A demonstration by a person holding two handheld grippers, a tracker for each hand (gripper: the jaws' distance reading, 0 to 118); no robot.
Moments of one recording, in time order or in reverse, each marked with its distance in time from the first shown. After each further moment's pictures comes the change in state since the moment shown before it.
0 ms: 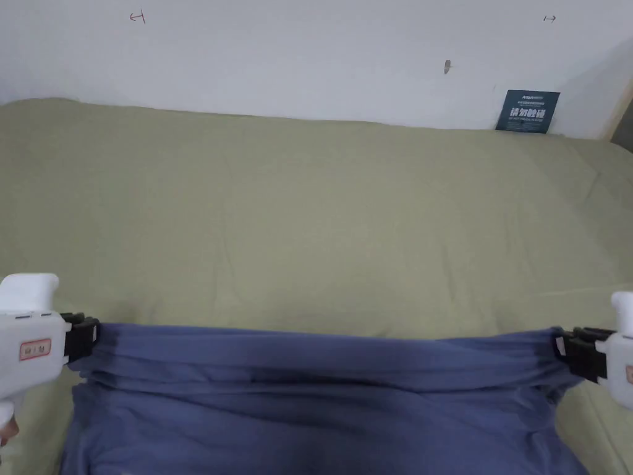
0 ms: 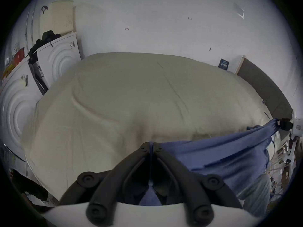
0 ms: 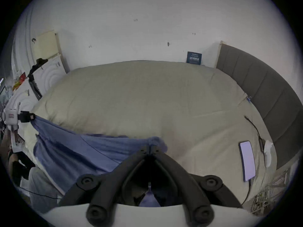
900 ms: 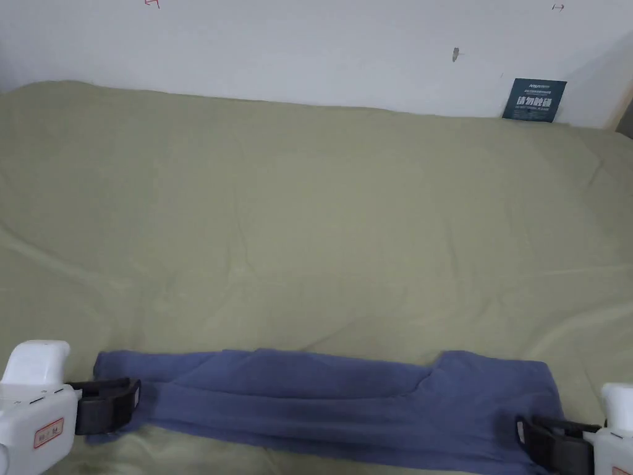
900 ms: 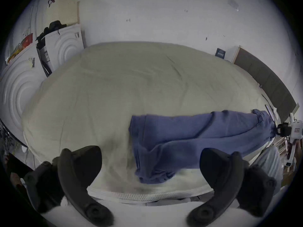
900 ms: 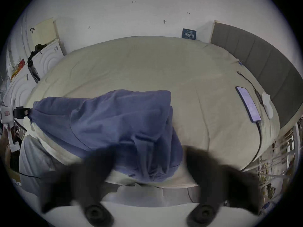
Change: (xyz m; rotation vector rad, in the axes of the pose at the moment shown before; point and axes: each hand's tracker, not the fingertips) left arm 0.004 -0.092 0.027 0.016 0.044 -0.023; right arm -0.028 -0.099 0.019 -0.037 -0.023 -0.048
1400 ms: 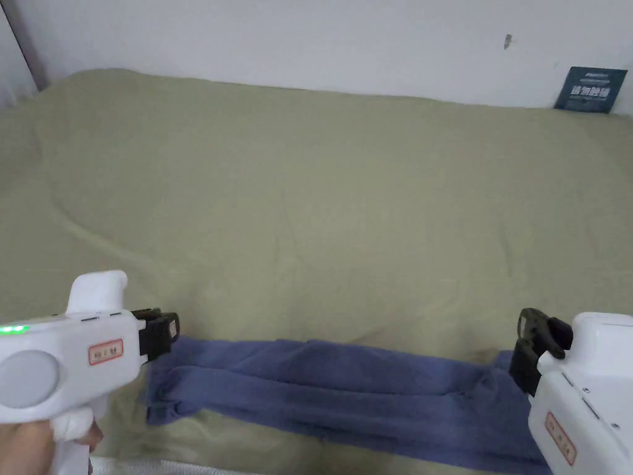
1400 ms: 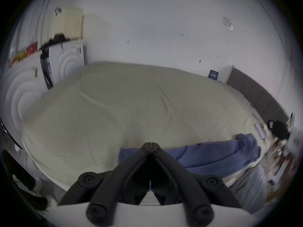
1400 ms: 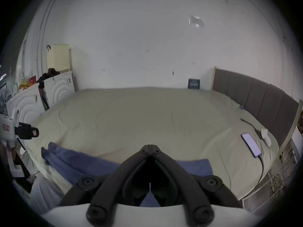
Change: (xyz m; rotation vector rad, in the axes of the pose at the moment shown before) left arm -0.025 0.055 0.006 -0.039 -0.241 0.230; right arm -0.160 0.042 0.028 0.451 -0.047 0.029
